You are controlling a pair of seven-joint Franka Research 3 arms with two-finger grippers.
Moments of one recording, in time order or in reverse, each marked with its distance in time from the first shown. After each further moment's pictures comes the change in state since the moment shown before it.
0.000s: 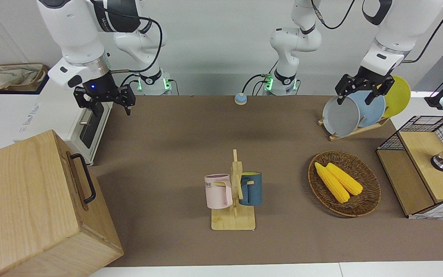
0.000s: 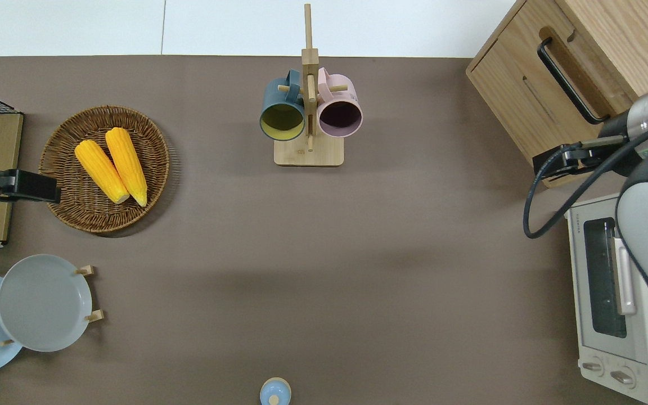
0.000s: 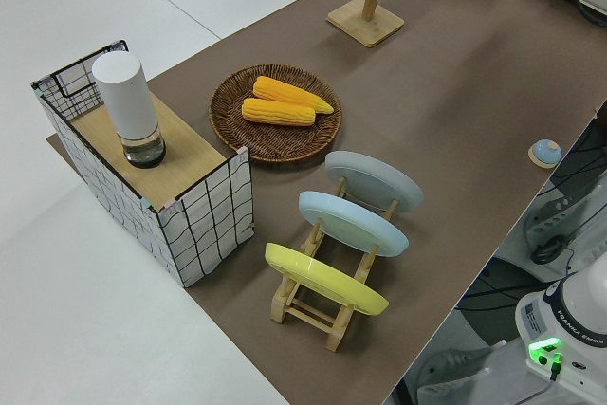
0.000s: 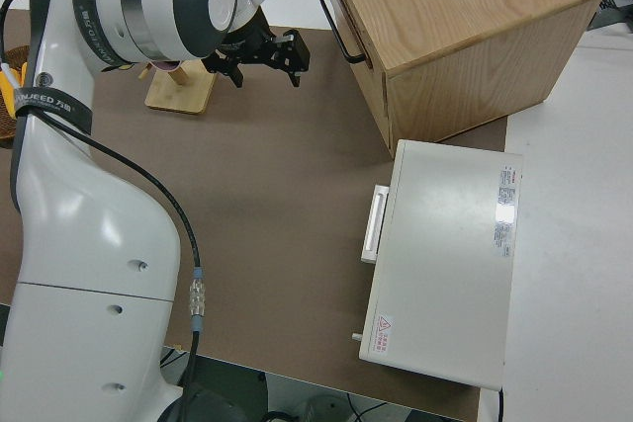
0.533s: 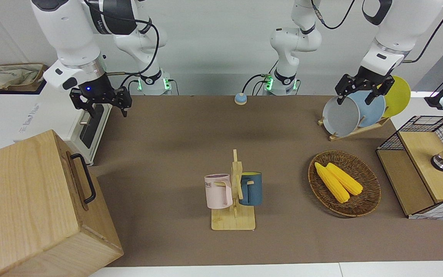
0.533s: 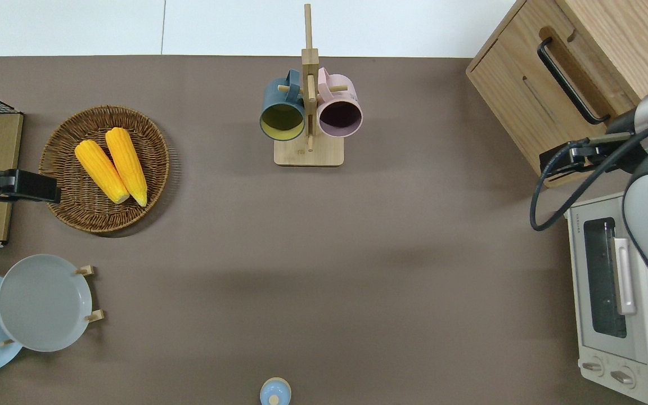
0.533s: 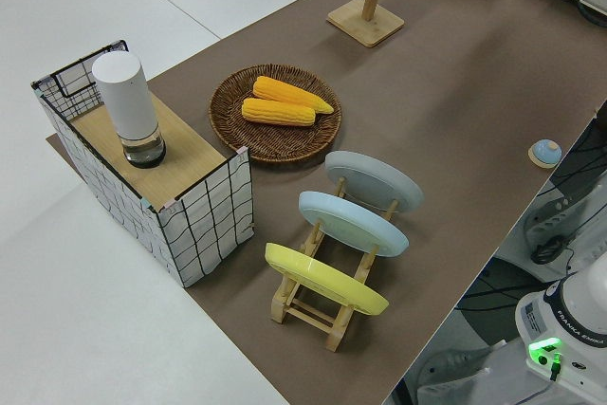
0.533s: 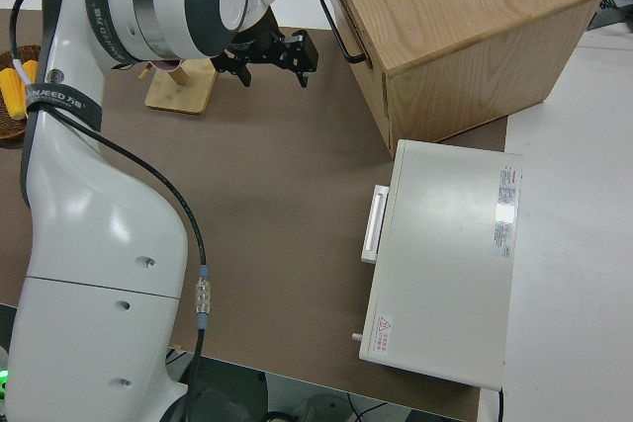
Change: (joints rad) left arm 0.000 0.000 0.000 0.000 0.000 0.000 0.000; right arm -0.010 0.010 -0.010 0.005 0.000 0.000 0.000
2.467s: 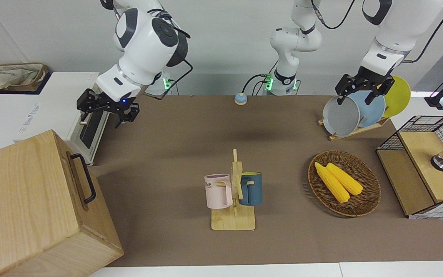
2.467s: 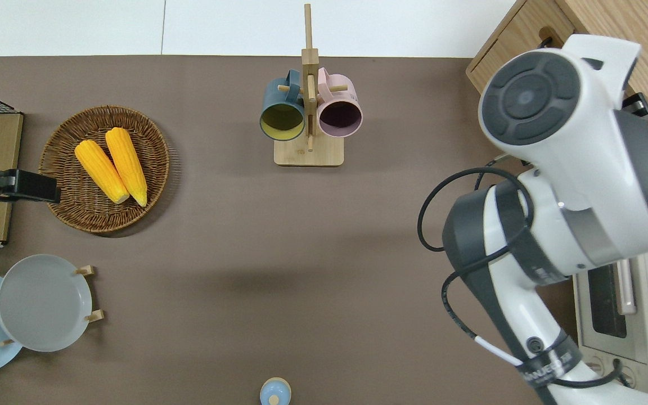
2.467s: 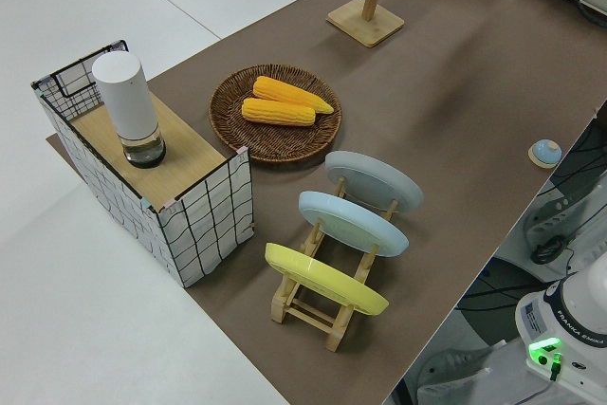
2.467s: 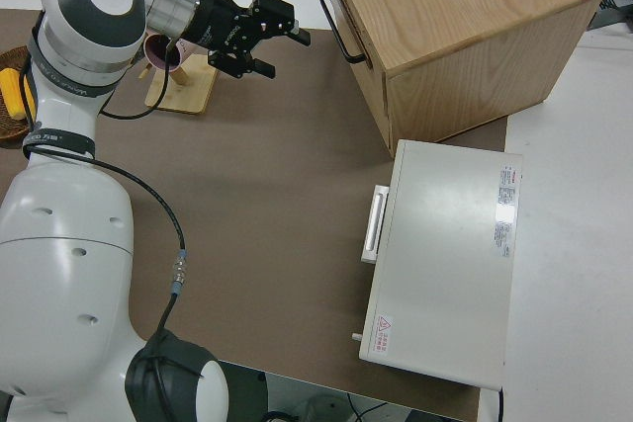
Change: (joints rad) left arm 0.000 0.000 0.000 0.000 0.000 0.000 0.000; right arm 0.136 0.082 0.141 -0.017 -0.760 0.004 0.045
